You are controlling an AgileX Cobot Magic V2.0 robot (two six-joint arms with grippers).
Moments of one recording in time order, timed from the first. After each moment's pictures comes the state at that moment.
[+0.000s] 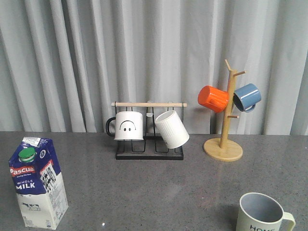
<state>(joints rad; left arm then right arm) -0.04 0.32 -0.50 -0.07 0.27 -0.25 -0.06 0.51 -0.65 -0.04 0.50 0.10</state>
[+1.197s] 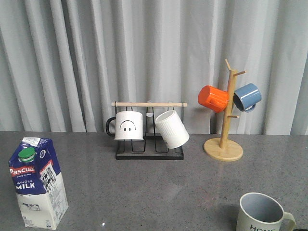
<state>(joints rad) -0.04 0.49 -0.54 -0.07 0.29 -0.22 -0.06 1.17 -0.56 0.19 0.19 -0.16</state>
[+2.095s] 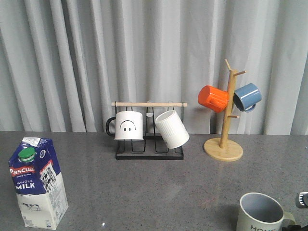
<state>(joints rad) -0.04 0.49 -0.54 -0.07 0.28 -0.22 -0.05 1.42 -0.56 0.16 -0.10 -0.18</state>
